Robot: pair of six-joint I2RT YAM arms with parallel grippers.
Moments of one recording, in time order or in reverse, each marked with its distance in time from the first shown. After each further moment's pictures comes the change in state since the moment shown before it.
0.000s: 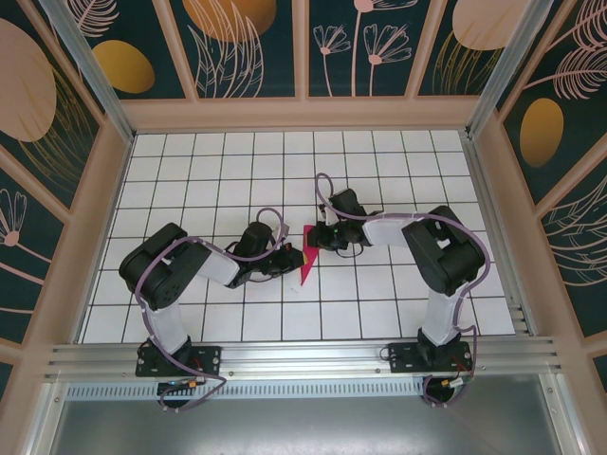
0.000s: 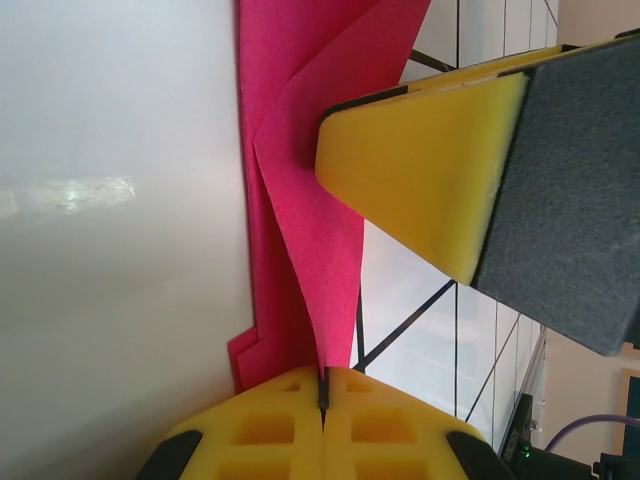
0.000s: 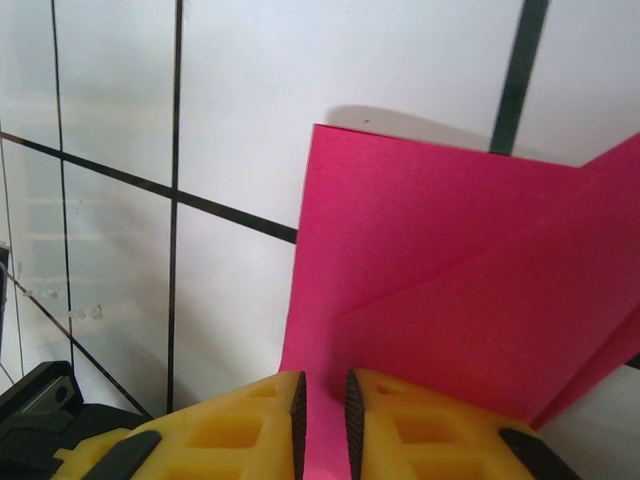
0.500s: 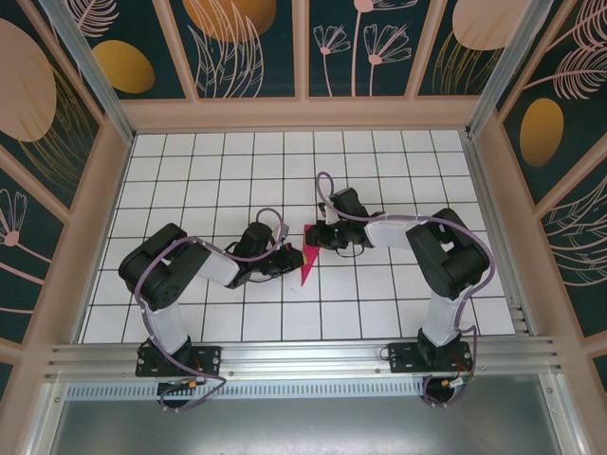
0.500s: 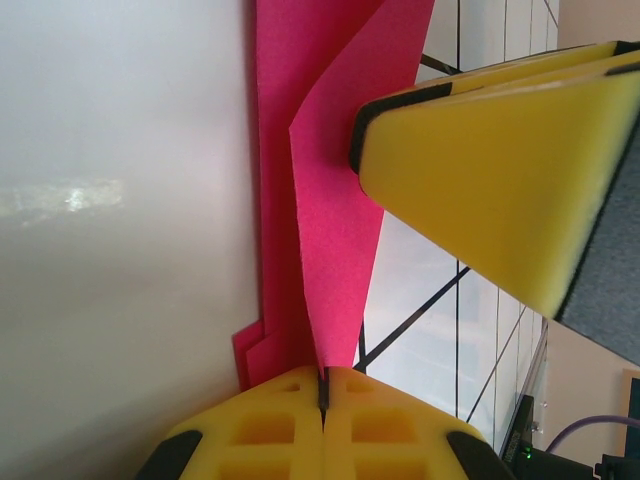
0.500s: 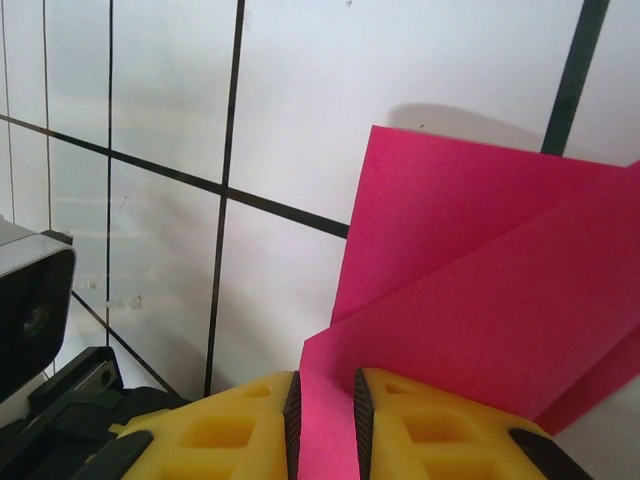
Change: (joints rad) left arm -0.002 -0.003 -0.004 0.001 -0.006 -0.001; right arm 0.008 -0.037 -0.021 0.035 -0.018 0.003
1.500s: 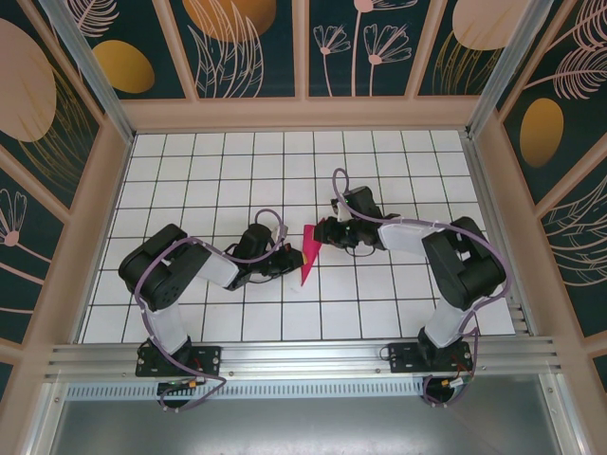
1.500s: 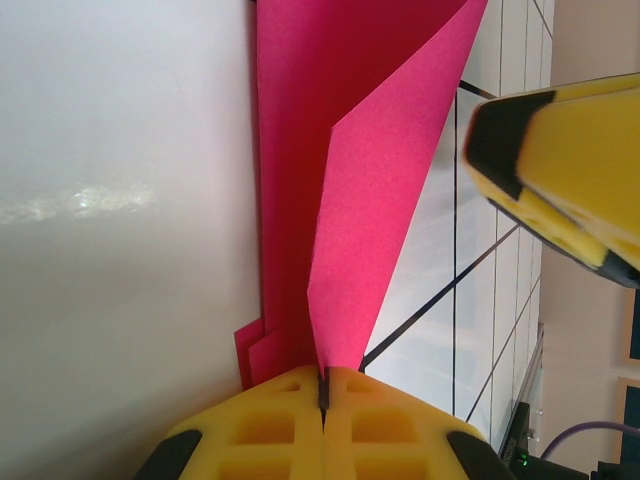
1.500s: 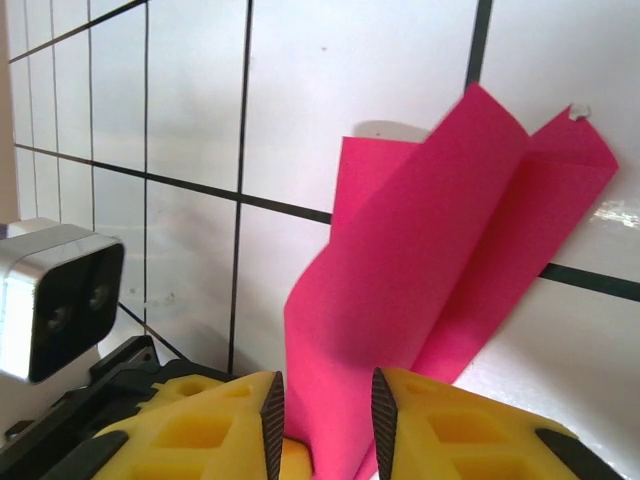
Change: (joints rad) left arm -0.004 -0.003 -0.017 0.033 -0.015 -0.023; right arm -0.057 -0.117 -0.080 0.018 -0.035 0.042
